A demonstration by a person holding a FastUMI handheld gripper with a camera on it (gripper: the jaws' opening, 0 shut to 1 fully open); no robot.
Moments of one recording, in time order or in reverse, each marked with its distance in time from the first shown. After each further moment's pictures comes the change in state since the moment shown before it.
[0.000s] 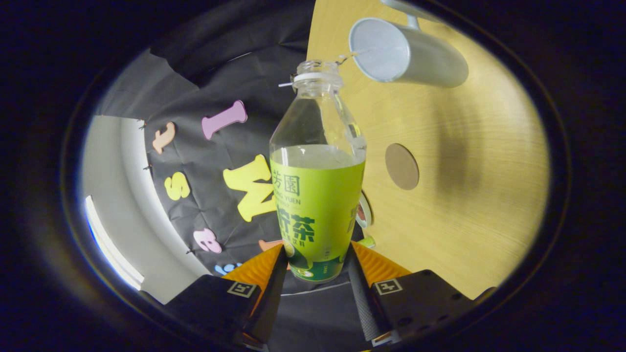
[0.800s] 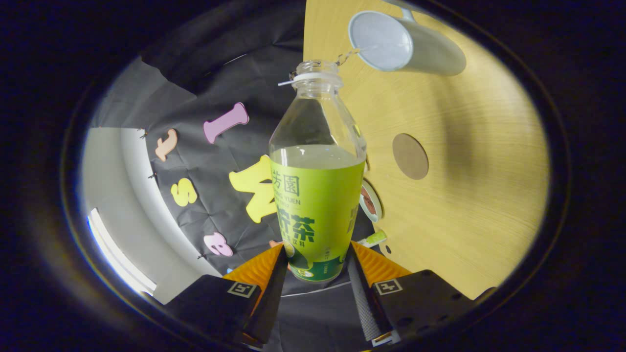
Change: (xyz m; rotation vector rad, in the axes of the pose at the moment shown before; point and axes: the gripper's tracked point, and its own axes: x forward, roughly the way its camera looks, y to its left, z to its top) arm 0.000 0.012 -0.010 0.065 0.013 0.046
